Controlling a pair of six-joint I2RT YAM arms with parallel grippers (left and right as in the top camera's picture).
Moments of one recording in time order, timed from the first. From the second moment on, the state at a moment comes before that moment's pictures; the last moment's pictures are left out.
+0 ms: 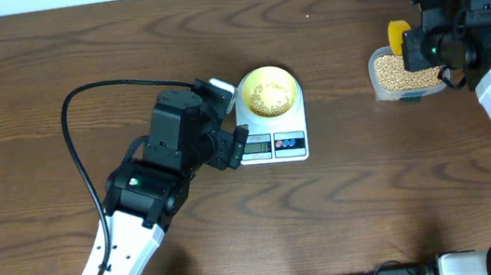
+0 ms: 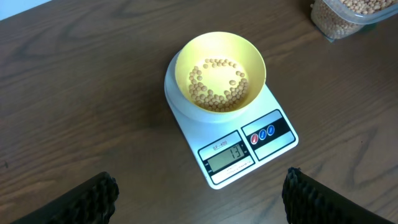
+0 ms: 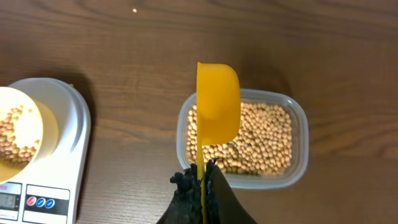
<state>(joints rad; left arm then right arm) -0.44 1.16 1.04 -0.66 0.08 0.06 -0.02 1.53 1.46 -0.88 -0.08 -0.08</state>
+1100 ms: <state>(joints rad) -0.44 1.16 1.04 -0.66 0.08 0.06 -0.02 1.70 1.46 -0.93 0.18 -0.08</state>
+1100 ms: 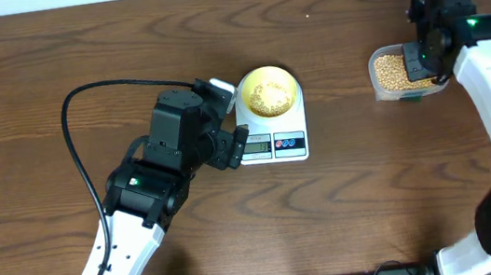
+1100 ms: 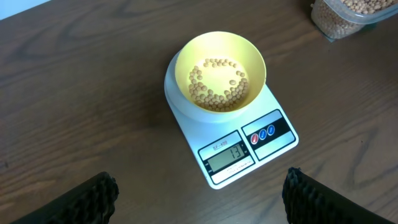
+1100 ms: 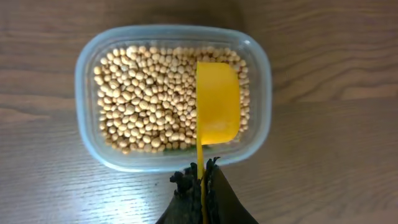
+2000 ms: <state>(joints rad) -0.44 1.16 1.04 -0.66 0.08 0.06 -0.10 1.77 1.46 -0.94 -0.09 -0.11</state>
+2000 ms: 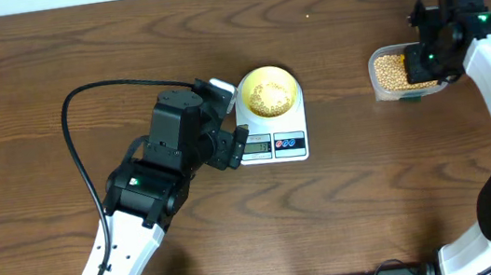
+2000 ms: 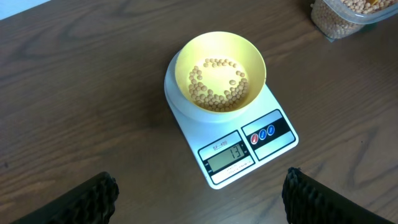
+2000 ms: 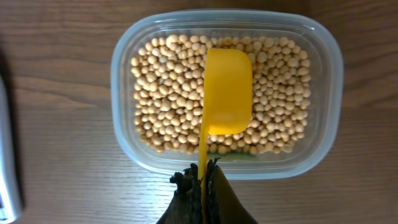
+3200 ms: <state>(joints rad) -0.44 1.16 1.04 -0.66 0.08 0.06 -0.39 1.83 1.46 -0.98 -0.61 -0.15</state>
